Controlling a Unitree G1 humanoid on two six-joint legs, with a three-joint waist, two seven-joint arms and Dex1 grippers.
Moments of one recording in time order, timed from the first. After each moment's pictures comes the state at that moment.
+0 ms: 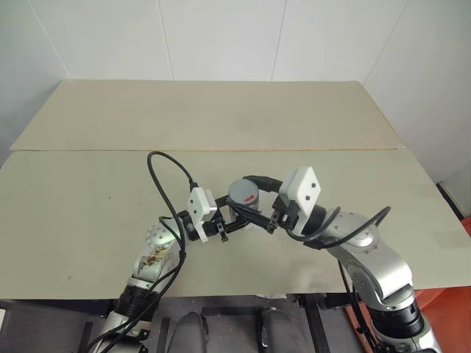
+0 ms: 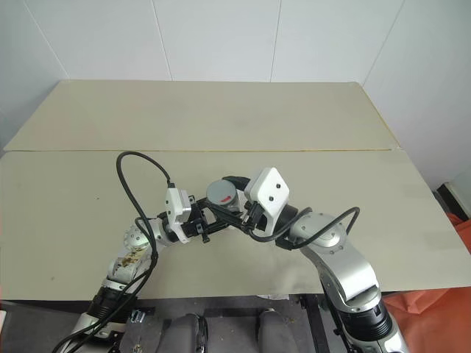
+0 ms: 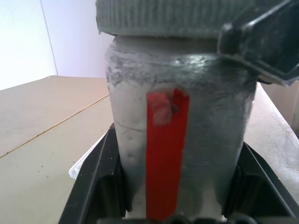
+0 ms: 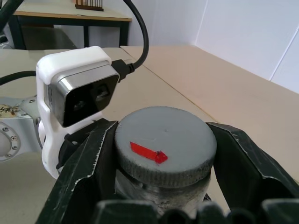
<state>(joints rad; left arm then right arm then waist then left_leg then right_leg) -0.31 0.27 -0.15 0.02 -0.34 -0.07 -0.95 -0.32 -0.41 0.19 -0.60 0.36 0.53 0.58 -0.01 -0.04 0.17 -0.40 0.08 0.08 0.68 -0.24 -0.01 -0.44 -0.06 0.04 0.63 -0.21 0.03</state>
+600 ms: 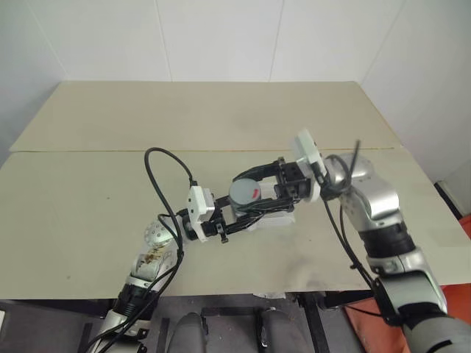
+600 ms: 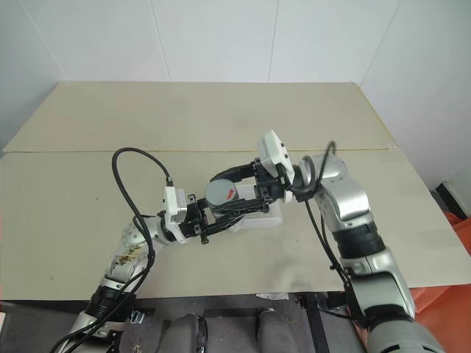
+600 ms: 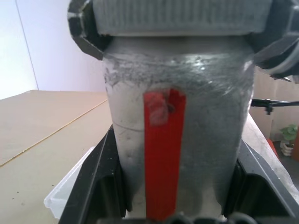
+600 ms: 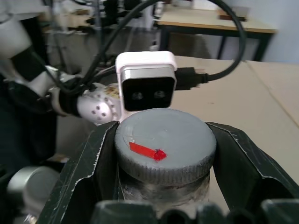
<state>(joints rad) -0.31 0.28 -0.17 -0.03 -0.39 -0.05 -1.01 -0.85 -0.47 0.20 0.18 0.51 0.29 1.51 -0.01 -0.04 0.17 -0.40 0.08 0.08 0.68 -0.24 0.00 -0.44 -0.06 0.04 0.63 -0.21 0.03</state>
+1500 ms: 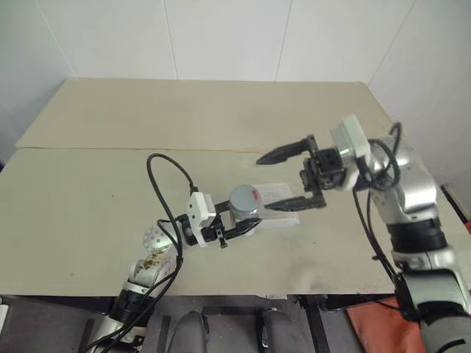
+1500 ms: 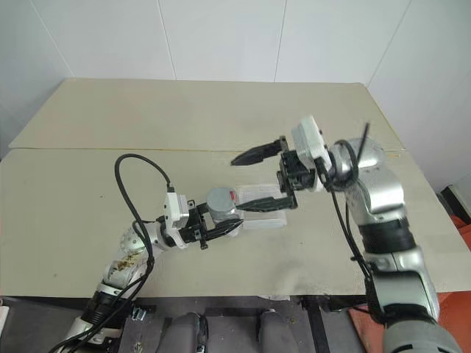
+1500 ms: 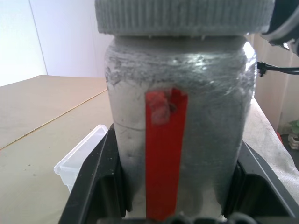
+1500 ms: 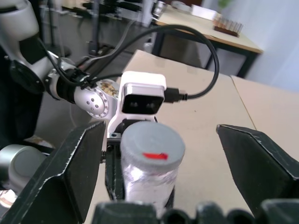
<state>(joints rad) -0.28 0.30 -0.18 -0.04 -0.38 -0.04 -0.98 -0.67 -0.62 0.07 -0.11 0.58 0.29 1.36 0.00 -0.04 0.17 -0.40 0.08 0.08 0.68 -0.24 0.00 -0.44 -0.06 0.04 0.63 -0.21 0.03</state>
